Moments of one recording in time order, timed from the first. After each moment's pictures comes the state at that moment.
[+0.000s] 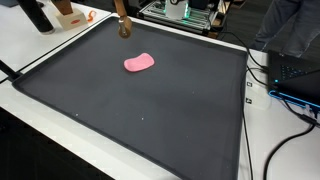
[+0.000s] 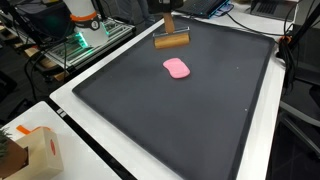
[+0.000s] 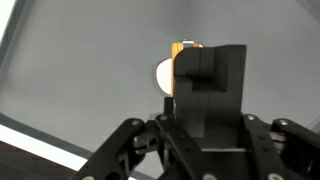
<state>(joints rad) 0.00 -0.06 -0.07 -2.05 0.06 1.98 -0.70</state>
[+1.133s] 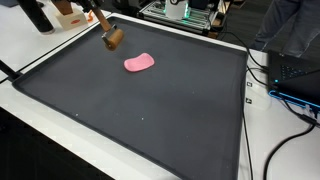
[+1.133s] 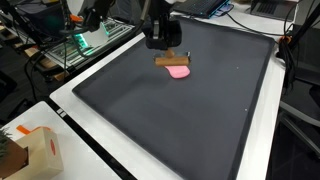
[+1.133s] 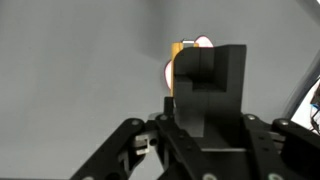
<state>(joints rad) -0.19 0.29 -0.11 -1.74 0.33 1.78 -0.90</state>
